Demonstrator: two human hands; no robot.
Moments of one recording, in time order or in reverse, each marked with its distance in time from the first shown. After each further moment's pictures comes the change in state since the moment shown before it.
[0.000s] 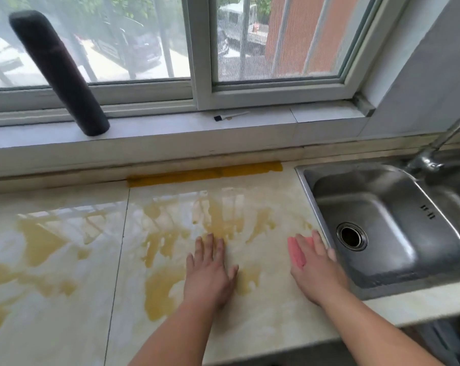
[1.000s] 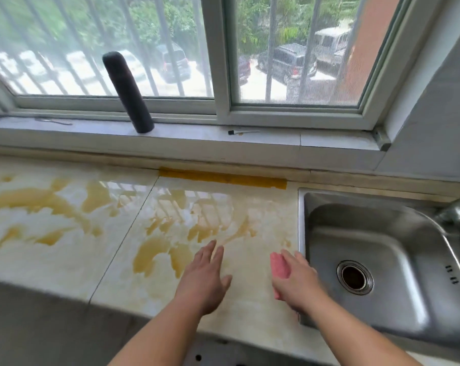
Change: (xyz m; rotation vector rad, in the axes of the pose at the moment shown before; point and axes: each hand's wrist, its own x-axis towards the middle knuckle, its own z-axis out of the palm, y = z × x) left_hand -0.067 0.130 -0.006 -0.096 0.091 -0.243; right_hand 0.015 0.076 -0.069 0.276 -0.274 -0.304
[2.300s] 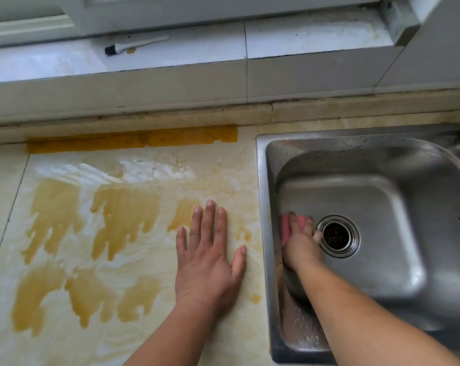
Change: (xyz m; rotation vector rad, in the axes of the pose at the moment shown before) left_hand 0.122 0.104 0.083 0.169 0.097 0.138; right_hand 0.194 0.148 0.041 -0.100 -0.005 0.397
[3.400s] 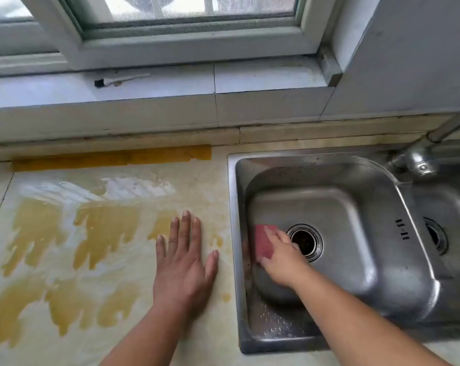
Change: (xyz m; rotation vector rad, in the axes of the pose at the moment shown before) left_hand 0.001 0.001 -0.002 -0.069 0.022 0.005; right_hand -0.043 0.028 -0.047 0.027 -0.089 -0.216
